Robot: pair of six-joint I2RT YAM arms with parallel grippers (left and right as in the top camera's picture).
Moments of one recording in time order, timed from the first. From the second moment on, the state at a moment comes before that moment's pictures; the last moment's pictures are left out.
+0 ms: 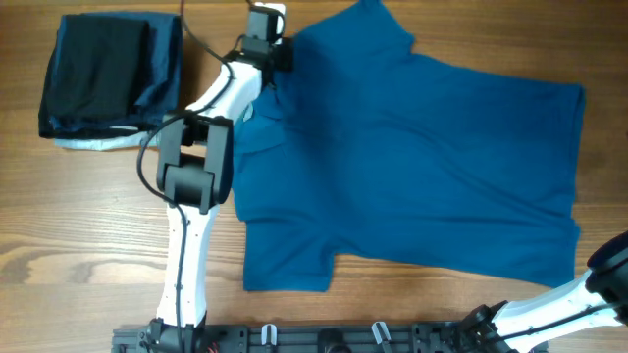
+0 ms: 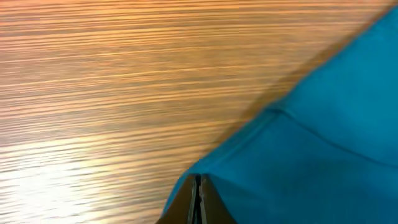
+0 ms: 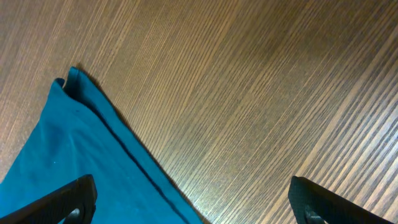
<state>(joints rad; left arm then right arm) -0.24 2.55 1.99 -0.22 -0.02 -0.14 -0.89 1.93 1.53 -0.70 -0.18 0.24</state>
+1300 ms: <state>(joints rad) 0.02 1.88 2.07 -1.10 0.08 -0.53 -0.89 1.93 1.53 -0.68 -0.18 0.28</state>
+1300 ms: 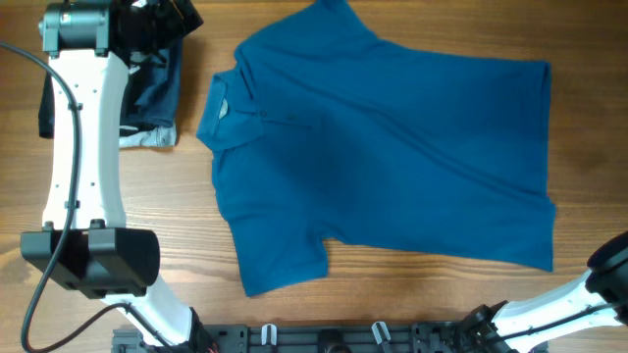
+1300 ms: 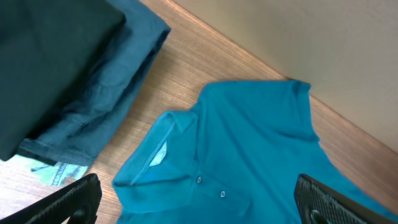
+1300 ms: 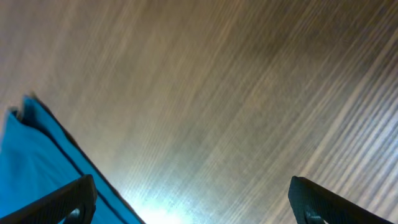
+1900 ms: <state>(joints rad) 0.02 1.88 2.07 -1.14 0.08 -0.53 -0.33 1.93 1.53 -0.53 -0.23 0.10</state>
